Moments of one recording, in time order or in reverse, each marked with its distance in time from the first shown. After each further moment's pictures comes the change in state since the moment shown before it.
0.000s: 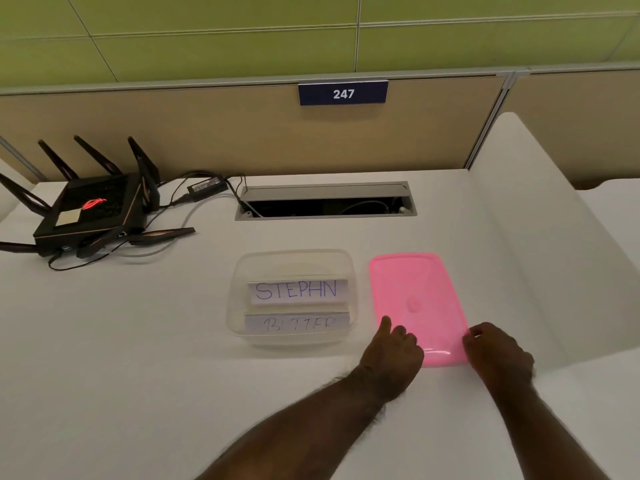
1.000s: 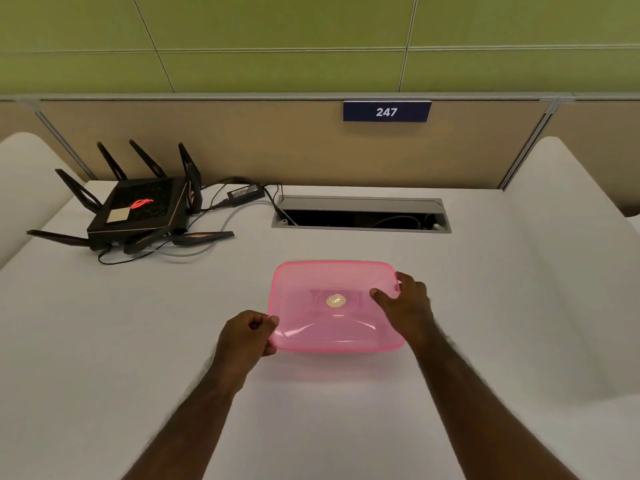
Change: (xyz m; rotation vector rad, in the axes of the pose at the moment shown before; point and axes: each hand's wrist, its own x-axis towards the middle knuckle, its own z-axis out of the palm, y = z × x) left_hand -0.198 -0.178 -0.008 -1.433 0.488 -1.290; right_hand -0.050 -0.203 0.019 0.489 -0.182 -0.282
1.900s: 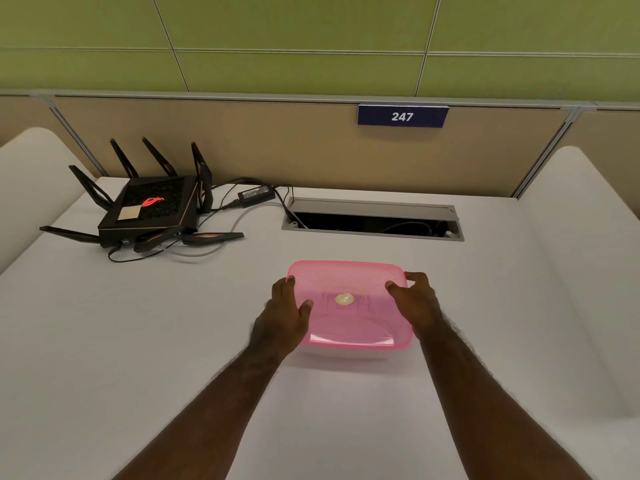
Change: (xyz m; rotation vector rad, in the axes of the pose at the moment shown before) left_hand 0.042 0.010 0.041 0.668 -0.035 0.401; right_hand 0.029 -0.016 0.009 0.126 -0.018 0.187
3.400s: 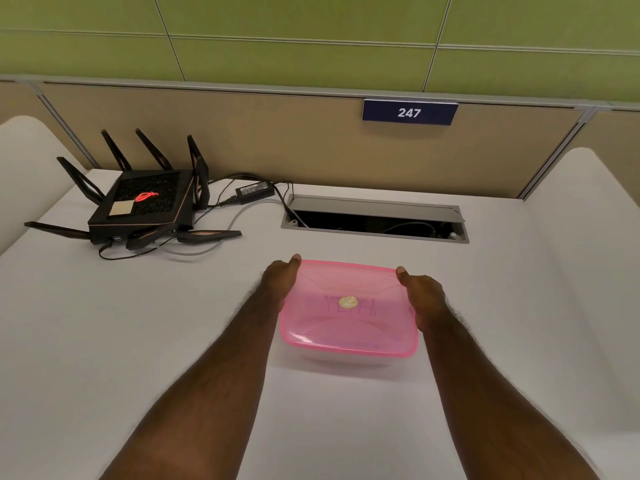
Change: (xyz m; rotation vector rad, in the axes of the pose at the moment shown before) left_hand 0.099 0.008 -0.010 -0.520 -0.100 -0.513; right_hand 0.039 -0.004 0.006 0.217 0.052 0.058
